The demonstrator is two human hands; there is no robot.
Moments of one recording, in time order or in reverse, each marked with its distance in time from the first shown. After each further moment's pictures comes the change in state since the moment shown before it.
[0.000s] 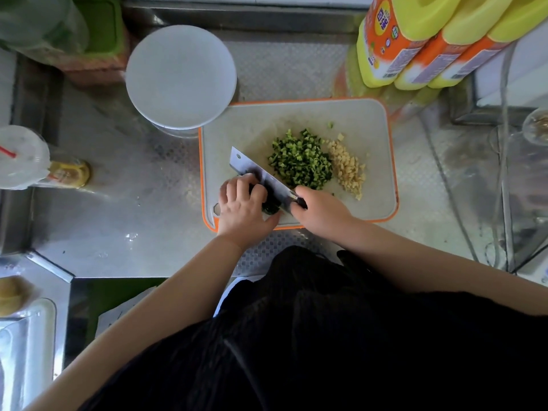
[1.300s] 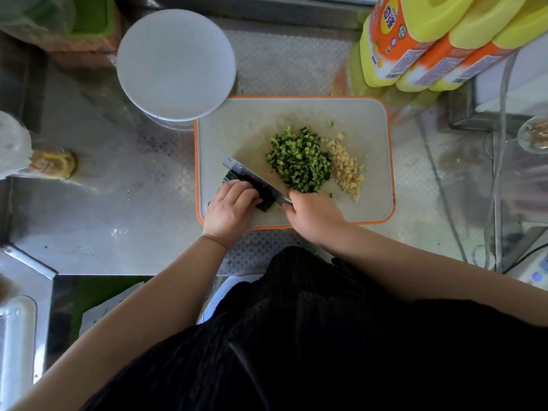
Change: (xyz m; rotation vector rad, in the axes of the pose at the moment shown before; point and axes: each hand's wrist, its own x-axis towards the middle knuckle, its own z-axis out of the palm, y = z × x) left_hand -0.001 -0.030 0.011 -0.218 0.308 0.288; right_hand -0.002 -0.019 -0.001 -0.241 -0.093 0.000
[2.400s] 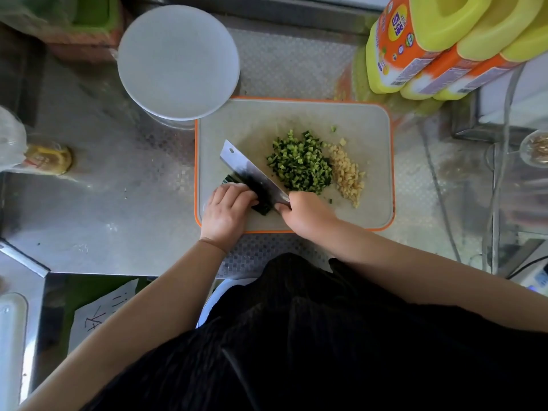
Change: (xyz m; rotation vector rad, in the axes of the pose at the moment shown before) left_hand -0.005 -0.003 0.004 0.072 0.026 -0.046; right_hand 0.018 -0.008 -0.006 0.138 -0.089 0.149
